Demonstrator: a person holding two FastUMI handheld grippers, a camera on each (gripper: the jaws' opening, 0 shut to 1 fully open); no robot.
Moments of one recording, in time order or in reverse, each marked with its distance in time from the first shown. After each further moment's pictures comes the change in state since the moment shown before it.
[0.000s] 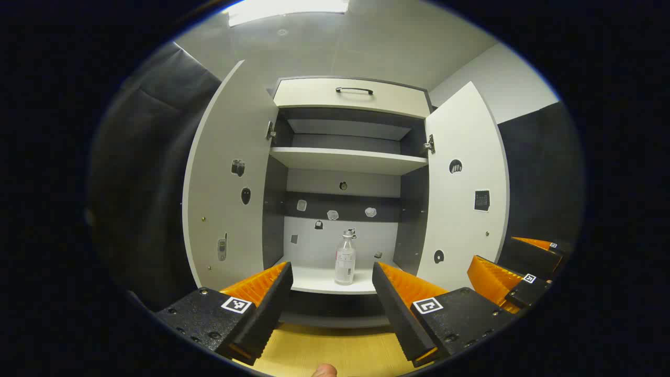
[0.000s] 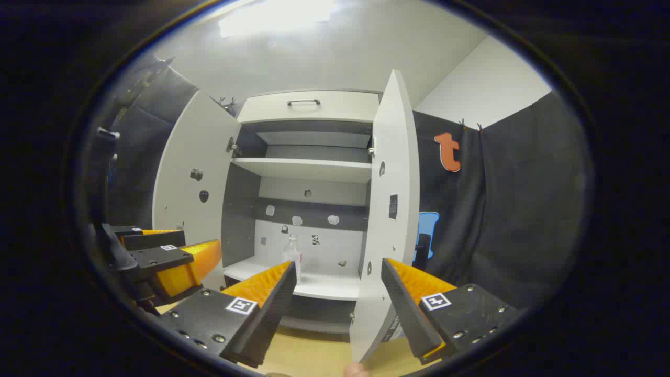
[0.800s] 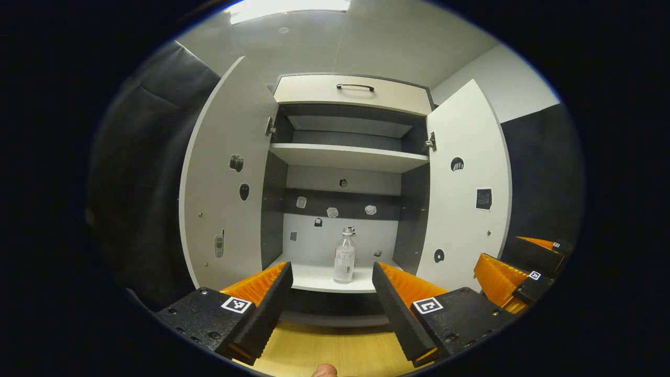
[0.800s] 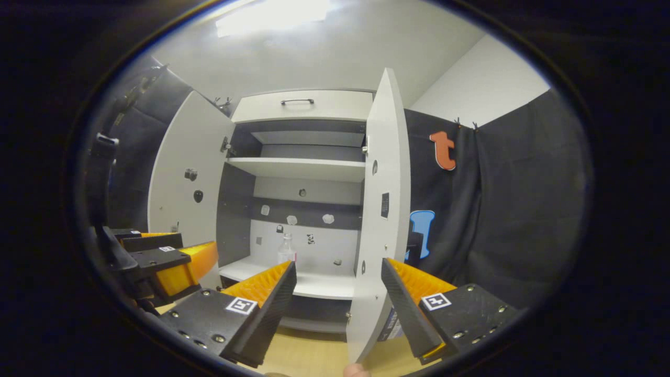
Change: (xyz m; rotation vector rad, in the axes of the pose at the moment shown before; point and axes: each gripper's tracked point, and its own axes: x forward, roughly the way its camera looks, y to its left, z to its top) left arm 0.004 -0.004 -0.005 -0.007 0.015 -0.008; right arm 0.006 -0.001 0.002 0.007 0.012 -0.037
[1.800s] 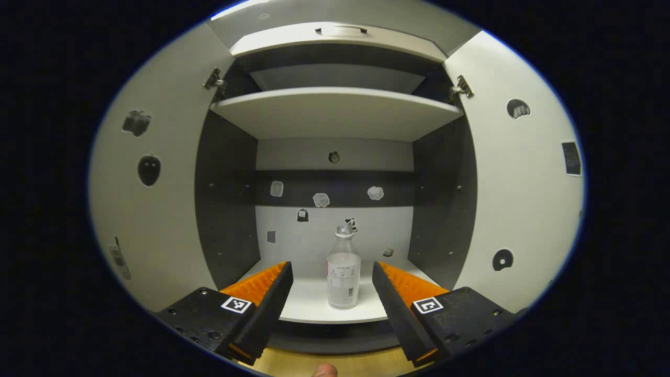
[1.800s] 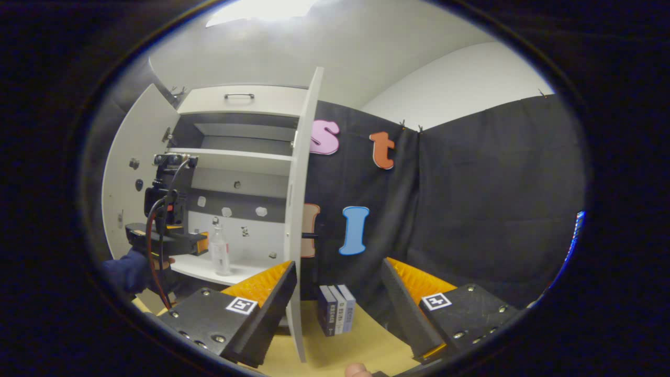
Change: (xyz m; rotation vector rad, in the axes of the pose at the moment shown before) left arm 0.229 -0.009 -0.064 0.070 0.096 -0.033; right arm 0.003 -0.050 -0.004 -0.063 0.018 -0.384
